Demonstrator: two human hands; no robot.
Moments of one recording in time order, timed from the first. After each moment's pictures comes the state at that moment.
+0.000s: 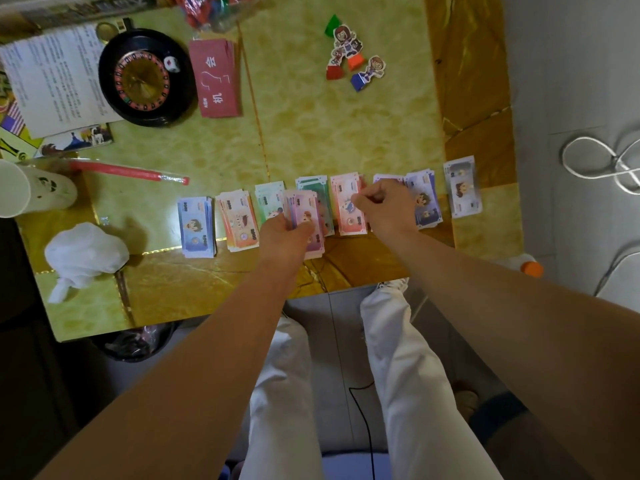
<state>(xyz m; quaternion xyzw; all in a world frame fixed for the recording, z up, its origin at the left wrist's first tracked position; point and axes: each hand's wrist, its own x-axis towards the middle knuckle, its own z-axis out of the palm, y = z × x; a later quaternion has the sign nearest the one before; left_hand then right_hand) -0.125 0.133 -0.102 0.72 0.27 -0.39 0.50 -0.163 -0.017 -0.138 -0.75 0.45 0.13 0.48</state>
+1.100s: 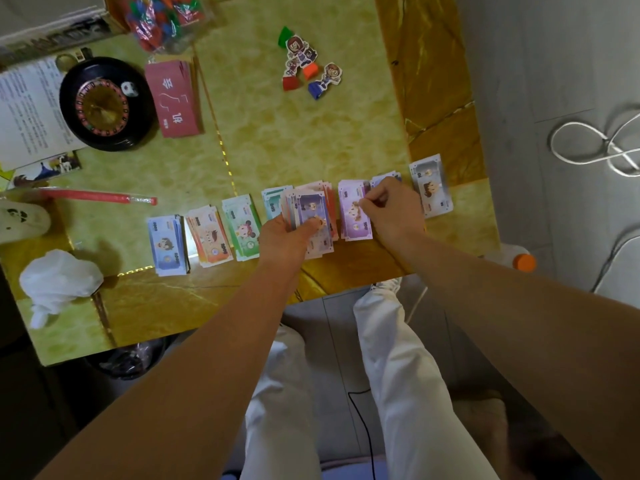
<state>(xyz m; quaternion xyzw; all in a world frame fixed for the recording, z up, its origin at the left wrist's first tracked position) -0.138 0.085 -0.099 0.72 0.25 -0.38 0.53 -0.192 -0.070 -0.133 -0.79 0.42 0.13 0.42</state>
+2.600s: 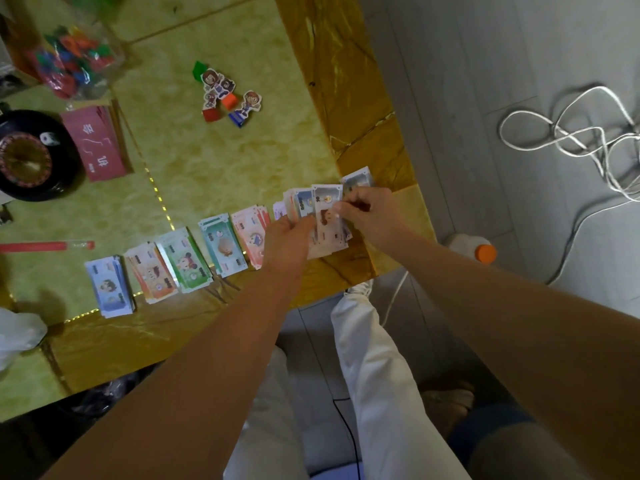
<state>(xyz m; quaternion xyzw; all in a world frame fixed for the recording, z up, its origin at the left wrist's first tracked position) -0.162 -0.013 -0.093 0.71 0.21 -0.44 0.52 -0.223 -0.145 -0.117 -0.74 0.37 0.12 0.55</state>
